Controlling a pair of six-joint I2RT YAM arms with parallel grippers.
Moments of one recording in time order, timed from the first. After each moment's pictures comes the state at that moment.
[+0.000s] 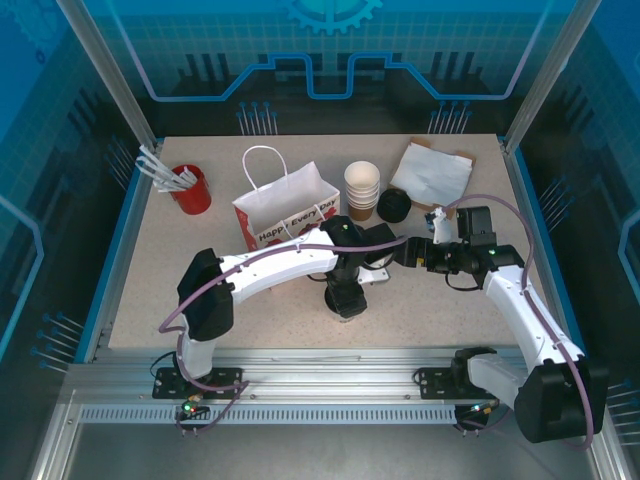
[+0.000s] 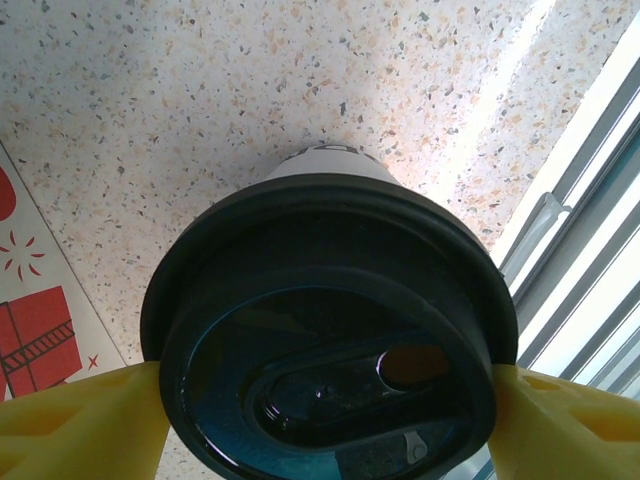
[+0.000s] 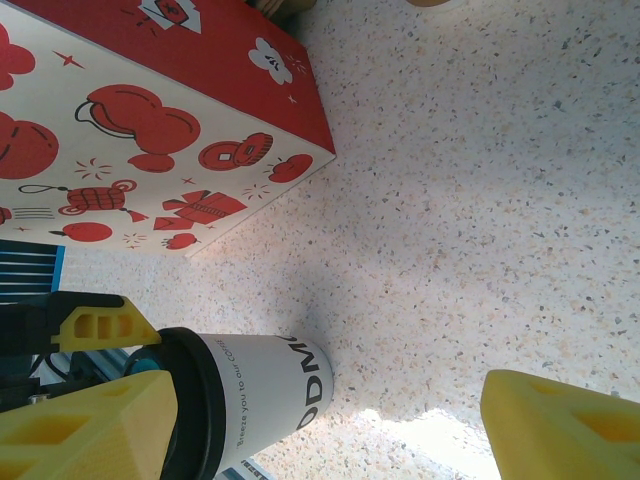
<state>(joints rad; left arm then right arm) -1.02 1.94 1.75 -1.33 -0.01 0.12 0.09 1.07 0.78 -0.66 -0.64 0.29</state>
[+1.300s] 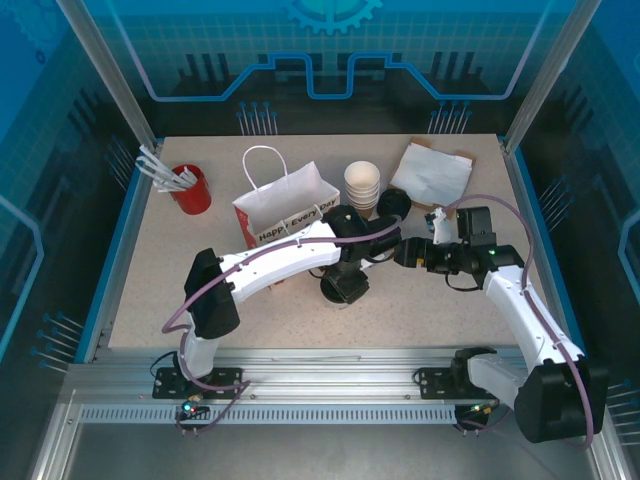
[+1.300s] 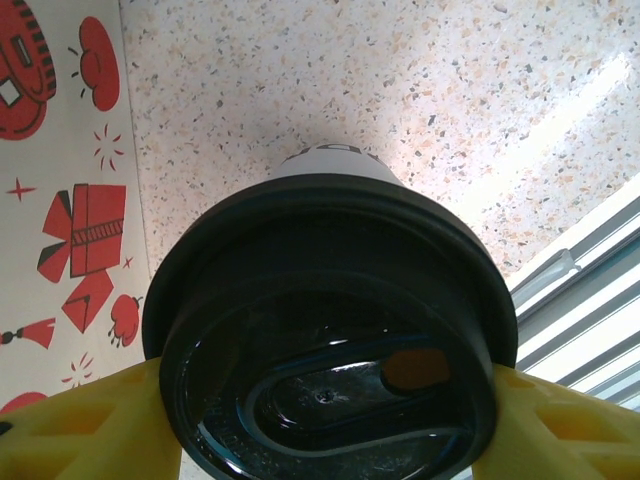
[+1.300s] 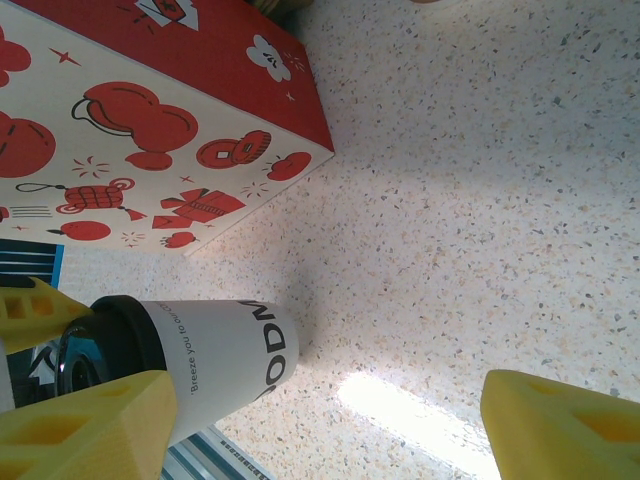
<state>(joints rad) -1.02 1.98 1.92 -1.49 -0.11 -0.21 0.09 1.07 0.78 -0.66 -0.64 0.29</state>
